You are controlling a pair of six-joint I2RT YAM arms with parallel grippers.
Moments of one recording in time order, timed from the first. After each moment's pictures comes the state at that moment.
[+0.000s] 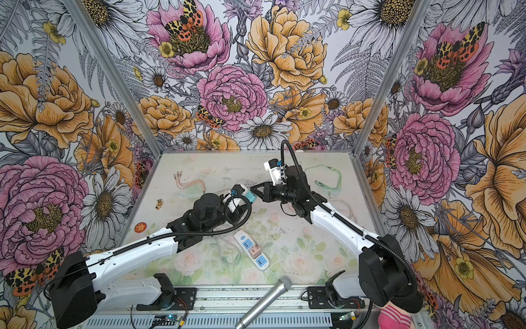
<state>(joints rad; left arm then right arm) -0.83 1.19 0.77 0.08 -0.10 0.13 0.52 1.38 0.98 0.01 -0.62 0.55</state>
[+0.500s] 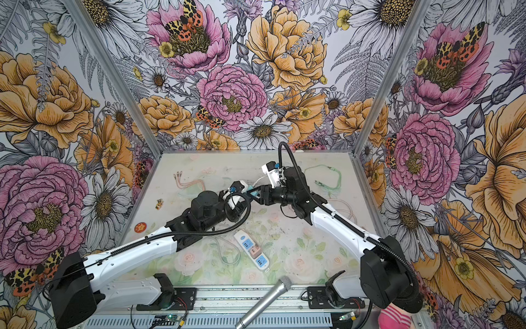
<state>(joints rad) -0.84 1.18 0.80 0.14 -0.10 0.15 0.54 1.36 0.98 -0.03 -0.67 0.54</state>
